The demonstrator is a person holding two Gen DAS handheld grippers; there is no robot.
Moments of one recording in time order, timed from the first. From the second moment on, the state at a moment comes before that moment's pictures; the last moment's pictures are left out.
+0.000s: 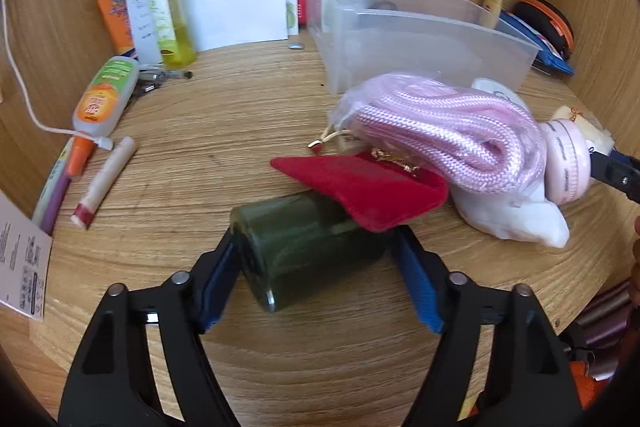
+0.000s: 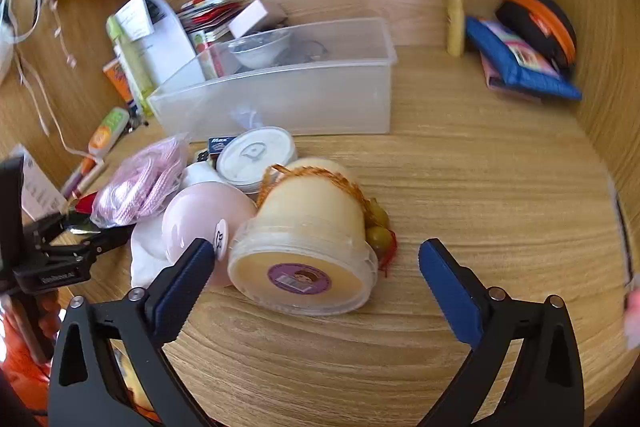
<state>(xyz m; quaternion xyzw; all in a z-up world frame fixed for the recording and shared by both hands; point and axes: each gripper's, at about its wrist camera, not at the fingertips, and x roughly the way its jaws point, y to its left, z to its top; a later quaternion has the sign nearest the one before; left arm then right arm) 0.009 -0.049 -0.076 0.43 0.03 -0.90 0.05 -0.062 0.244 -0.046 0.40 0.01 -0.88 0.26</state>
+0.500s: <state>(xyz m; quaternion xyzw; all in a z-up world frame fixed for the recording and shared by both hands) 0.018 -0.060 -0.070 0.44 0.07 -0.90 0.01 -0.042 0.254 -0.041 0.39 0.06 -0.88 0.25</state>
